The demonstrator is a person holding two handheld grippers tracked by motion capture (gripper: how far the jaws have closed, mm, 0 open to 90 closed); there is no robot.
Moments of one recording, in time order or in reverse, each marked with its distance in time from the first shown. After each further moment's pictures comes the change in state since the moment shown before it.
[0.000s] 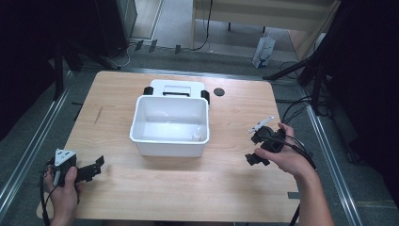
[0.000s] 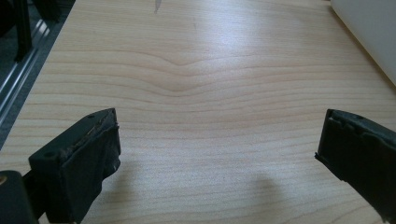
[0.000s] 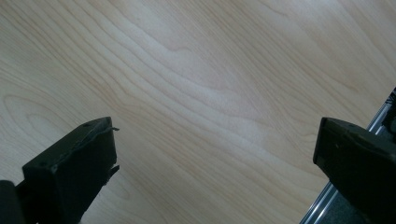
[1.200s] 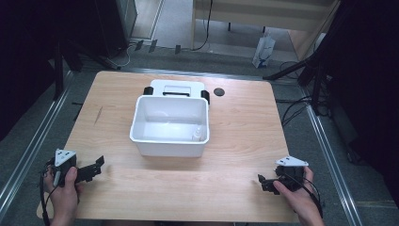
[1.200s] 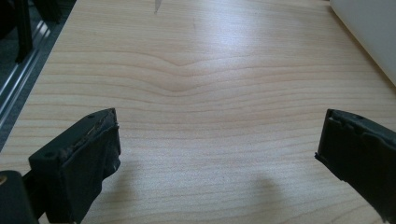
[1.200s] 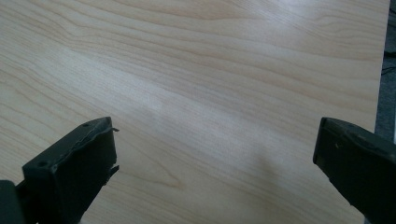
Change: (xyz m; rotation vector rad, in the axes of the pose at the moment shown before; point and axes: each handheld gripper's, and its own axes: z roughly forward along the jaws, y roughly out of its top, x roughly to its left) left arm 0.000 0.000 0.000 -0.004 0.002 0.004; right arm 0.013 -0.130 0.039 -0.280 -0.031 0.347
